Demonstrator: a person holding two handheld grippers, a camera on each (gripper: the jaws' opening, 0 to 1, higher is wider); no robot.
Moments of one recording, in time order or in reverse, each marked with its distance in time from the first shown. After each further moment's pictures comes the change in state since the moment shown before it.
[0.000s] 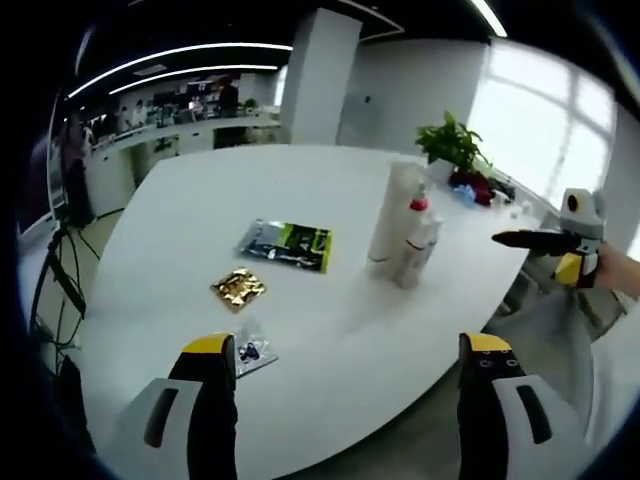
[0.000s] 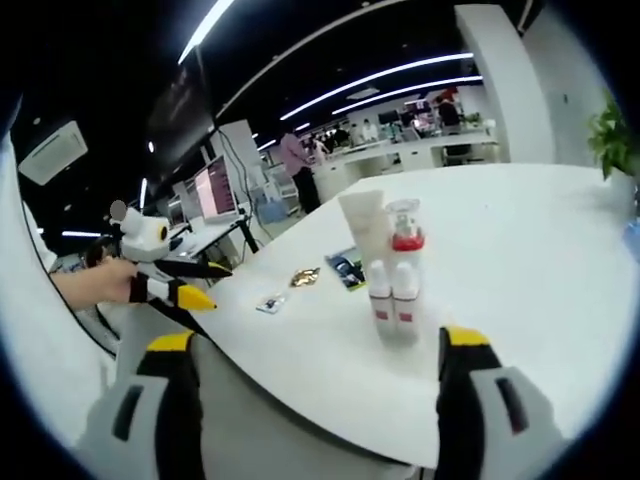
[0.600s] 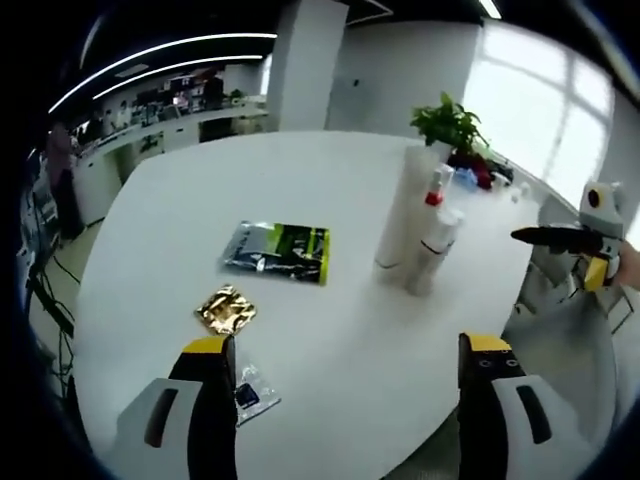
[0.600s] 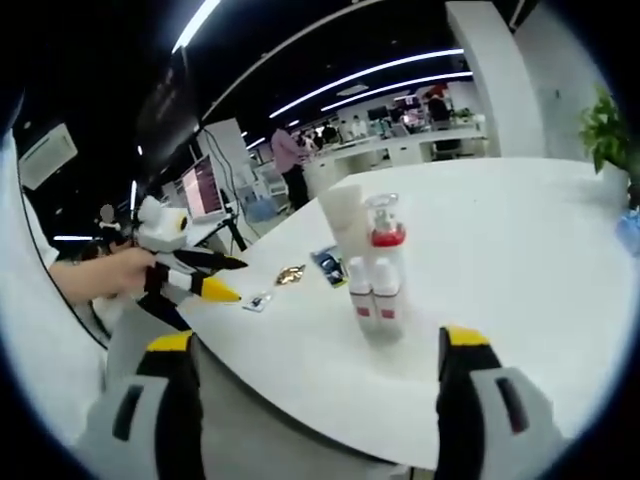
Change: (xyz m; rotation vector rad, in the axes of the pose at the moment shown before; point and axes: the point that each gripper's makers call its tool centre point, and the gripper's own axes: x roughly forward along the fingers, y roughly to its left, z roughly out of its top) left arm 0.058 0.011 0.026 0.068 0.067 -0.025; right arm -0.001 -0.019 -0.003 0.022 0.014 -0.046
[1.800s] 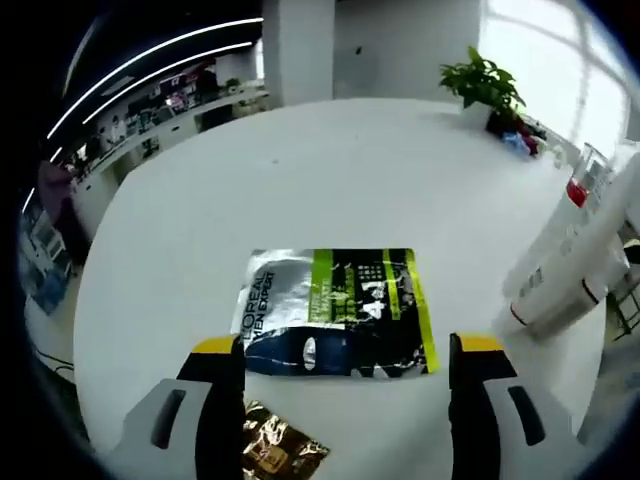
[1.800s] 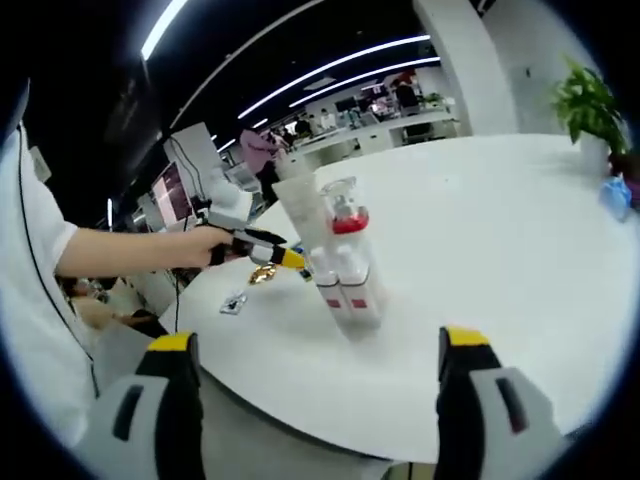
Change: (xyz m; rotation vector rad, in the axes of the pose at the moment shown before) left arm 0.151 0.083 0.034 0.125 0.144 0.113; right arm 0.007 -0.028 -0.010 0.098 0.028 -0.098
